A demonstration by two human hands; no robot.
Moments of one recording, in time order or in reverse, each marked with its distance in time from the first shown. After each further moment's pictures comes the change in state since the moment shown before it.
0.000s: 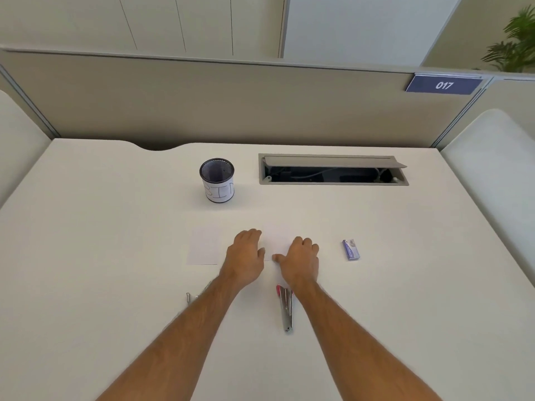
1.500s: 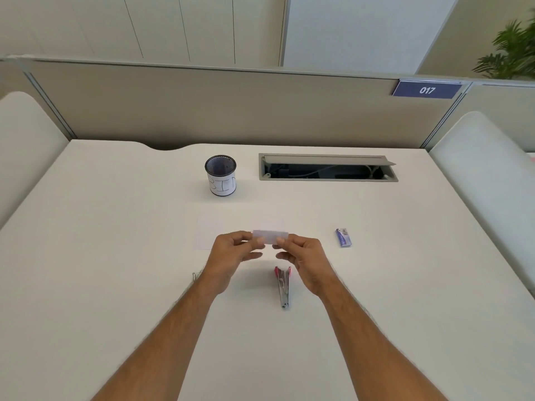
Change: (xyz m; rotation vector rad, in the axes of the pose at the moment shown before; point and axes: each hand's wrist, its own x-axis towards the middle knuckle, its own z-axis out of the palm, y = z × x) left_hand -0.071 0.008 -0.036 -1.171 0.004 -0.117; right_hand -0.056 0.036 -0.042 1.314 -0.427 -0.278
